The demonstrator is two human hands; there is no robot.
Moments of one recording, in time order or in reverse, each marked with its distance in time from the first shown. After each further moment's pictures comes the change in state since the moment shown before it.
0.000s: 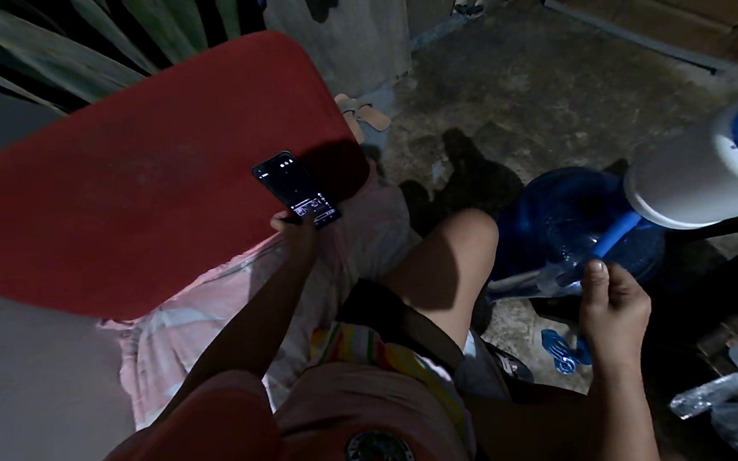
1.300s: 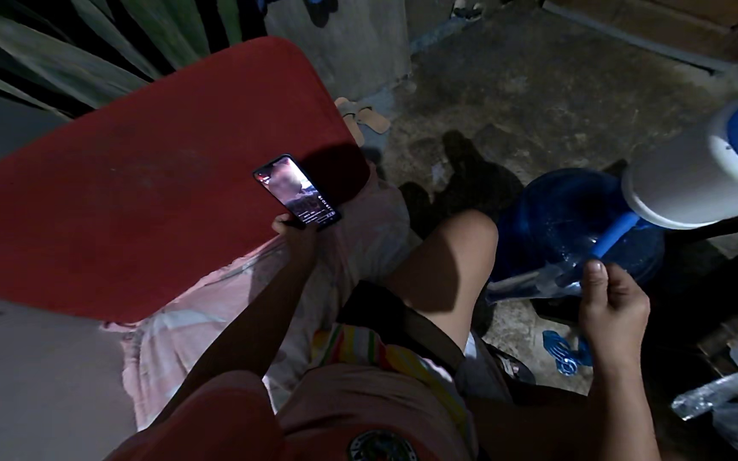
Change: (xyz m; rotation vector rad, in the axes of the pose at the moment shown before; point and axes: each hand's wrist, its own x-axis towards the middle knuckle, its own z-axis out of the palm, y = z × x) left_hand 0.003 -0.008 -0.005 0.070 -0.041 -0.019; right_hand 0.001 0.000 0.000 -0.013 0.000 -0.013
